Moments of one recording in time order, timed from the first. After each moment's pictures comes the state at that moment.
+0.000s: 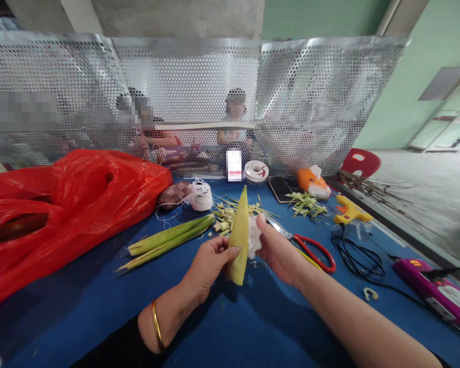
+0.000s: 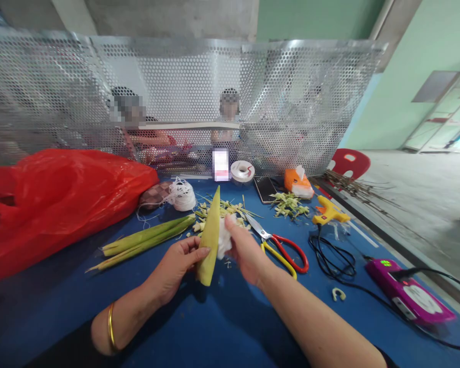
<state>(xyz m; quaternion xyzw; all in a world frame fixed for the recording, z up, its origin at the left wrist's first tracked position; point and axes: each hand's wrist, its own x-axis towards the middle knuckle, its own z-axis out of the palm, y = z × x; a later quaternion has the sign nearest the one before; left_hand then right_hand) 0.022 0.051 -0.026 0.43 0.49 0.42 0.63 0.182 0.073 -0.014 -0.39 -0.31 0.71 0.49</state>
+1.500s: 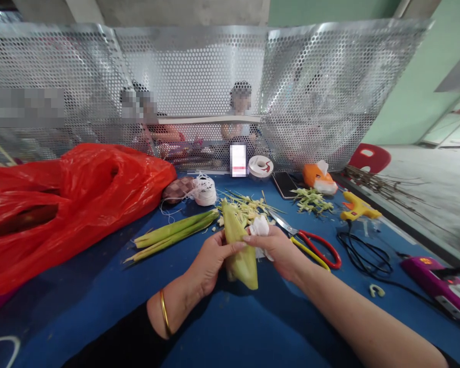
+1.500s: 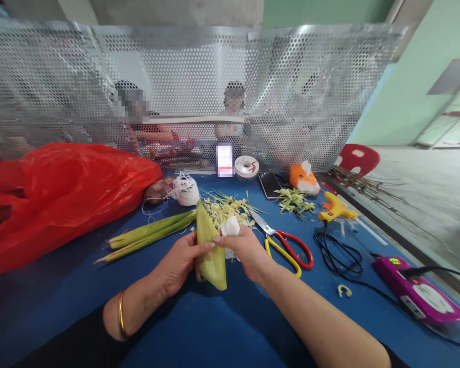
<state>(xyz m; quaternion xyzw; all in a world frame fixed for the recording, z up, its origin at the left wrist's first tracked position) 0.024 0.050 -0.026 0.34 0.43 0.46 0.70 0.176 0.063 -0.021 -0.41 -0.39 0.68 0.47</state>
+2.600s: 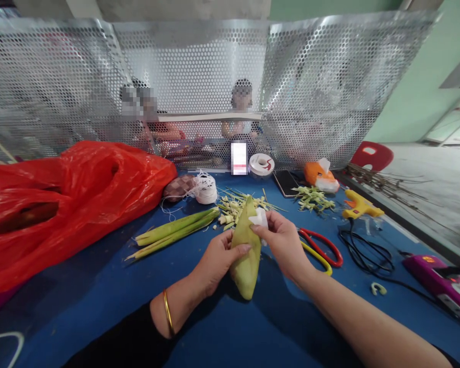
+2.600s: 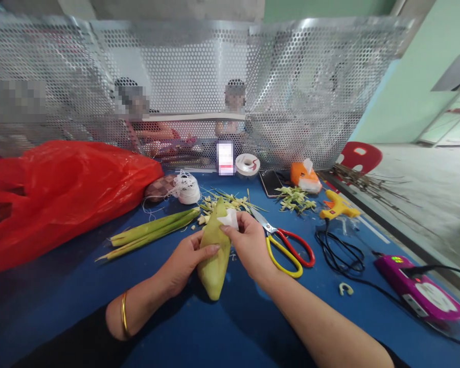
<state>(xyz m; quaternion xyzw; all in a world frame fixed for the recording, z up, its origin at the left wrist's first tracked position) 0.026 0.046 -0.028 0.44 0.42 0.42 0.67 0.176 0.063 -0.018 -0.44 -0.47 0.52 0.57</state>
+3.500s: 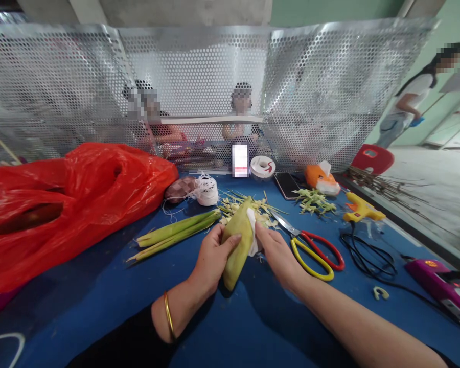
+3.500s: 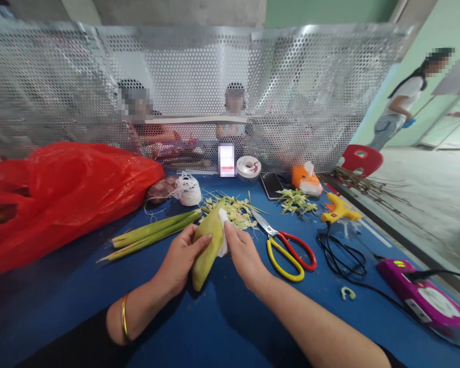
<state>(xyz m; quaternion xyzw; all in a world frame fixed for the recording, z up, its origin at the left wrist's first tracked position) 0.026 0.049 -0.033 0.43 0.47 0.53 0.56 0.166 0.058 -0.034 -0.44 -0.48 0.57 0.50</state>
